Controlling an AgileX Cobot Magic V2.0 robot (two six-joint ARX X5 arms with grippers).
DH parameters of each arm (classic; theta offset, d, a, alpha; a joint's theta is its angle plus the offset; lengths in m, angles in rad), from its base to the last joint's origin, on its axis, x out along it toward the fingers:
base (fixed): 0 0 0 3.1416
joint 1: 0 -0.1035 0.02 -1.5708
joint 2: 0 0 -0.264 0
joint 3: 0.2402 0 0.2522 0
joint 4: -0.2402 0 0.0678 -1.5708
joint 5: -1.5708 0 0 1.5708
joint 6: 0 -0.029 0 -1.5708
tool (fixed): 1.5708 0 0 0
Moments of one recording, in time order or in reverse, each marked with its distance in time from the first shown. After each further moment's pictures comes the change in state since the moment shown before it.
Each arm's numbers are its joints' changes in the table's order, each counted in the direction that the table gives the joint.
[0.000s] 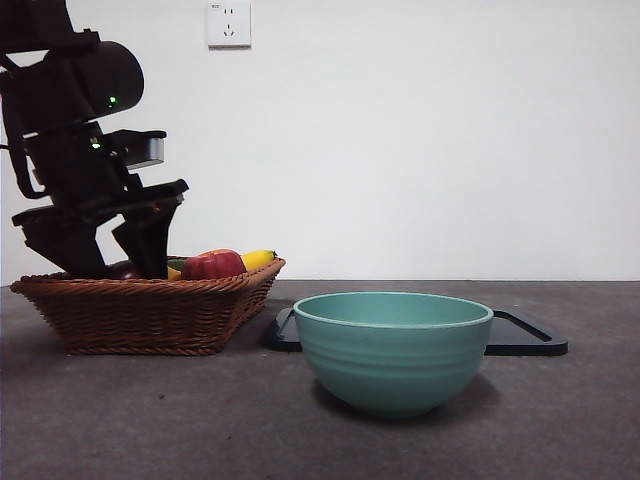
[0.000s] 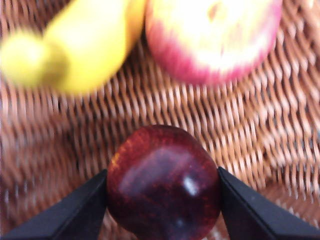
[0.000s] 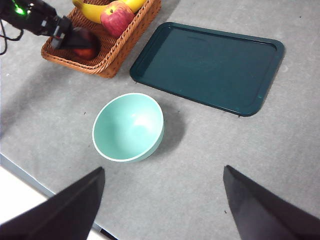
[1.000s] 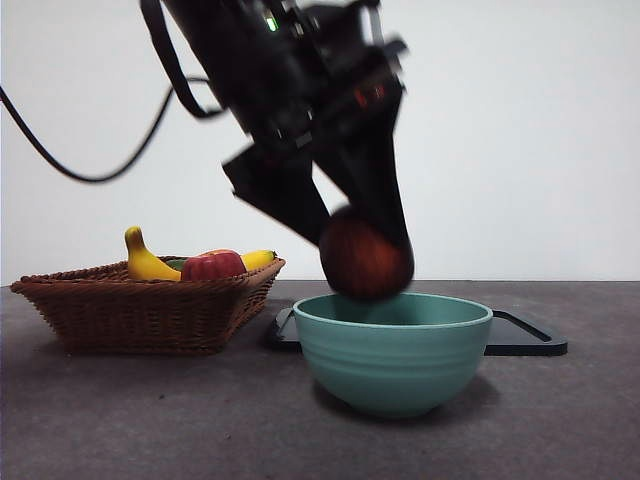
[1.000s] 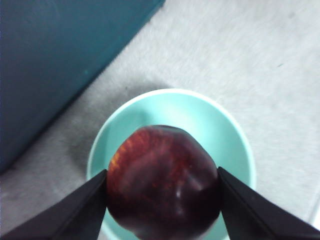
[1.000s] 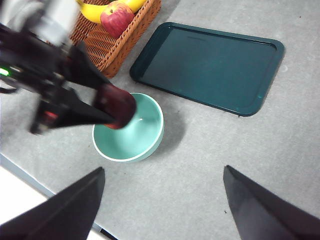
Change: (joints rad) left arm 0.562 0.047 0.039 0.021 -0.066 0.000; right arm 0.000 0.000 0.000 0.000 0.000 0.000
